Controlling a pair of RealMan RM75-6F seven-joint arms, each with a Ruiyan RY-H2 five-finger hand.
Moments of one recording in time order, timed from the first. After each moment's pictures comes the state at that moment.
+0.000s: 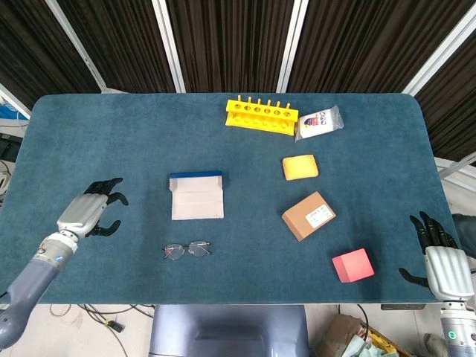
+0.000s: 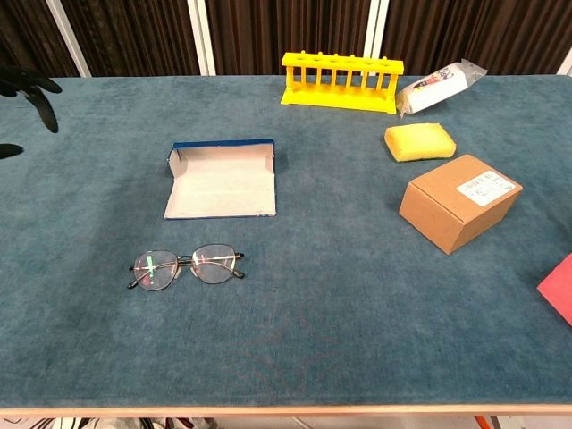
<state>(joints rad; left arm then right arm) -0.58 -1.03 -0.17 -1.88 0.97 0.85 0.23 0.07 -1.14 0.07 -1.64 -1.43 1.45 -0.12</state>
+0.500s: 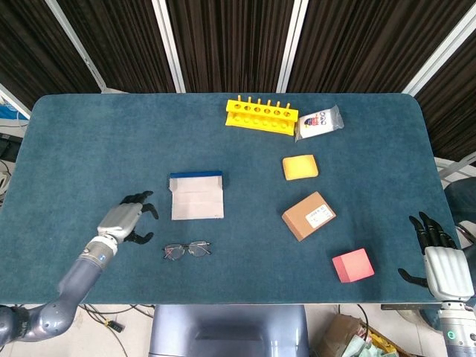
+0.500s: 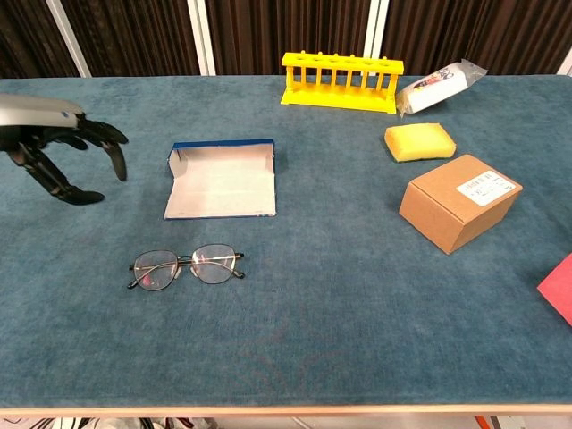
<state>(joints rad) -0.76 -1.22 -0.14 -1.93 0.58 0.92 0.44 0.07 -1.14 0.08 -1.64 -1.42 1.45 -0.12</state>
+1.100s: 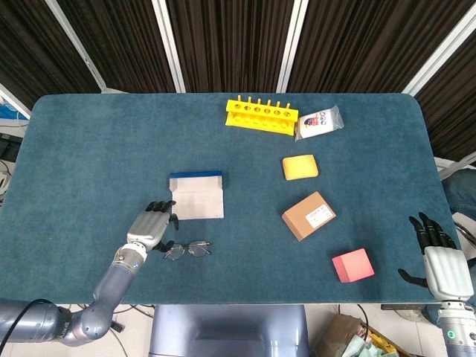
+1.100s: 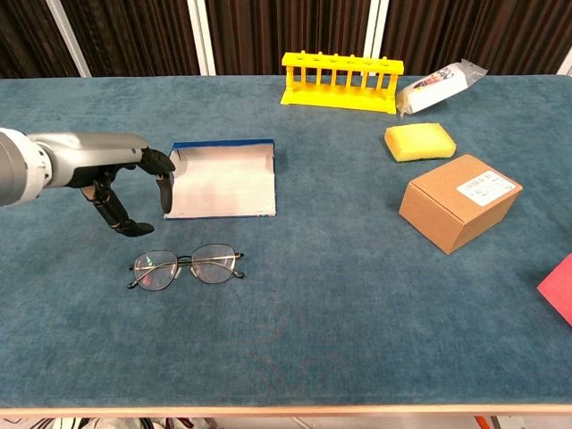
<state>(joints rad) -0.90 -1.43 -0.10 -1.93 0.44 1.13 0.68 0.07 -1.14 0.07 -1.65 -1.41 1.44 -0.13</state>
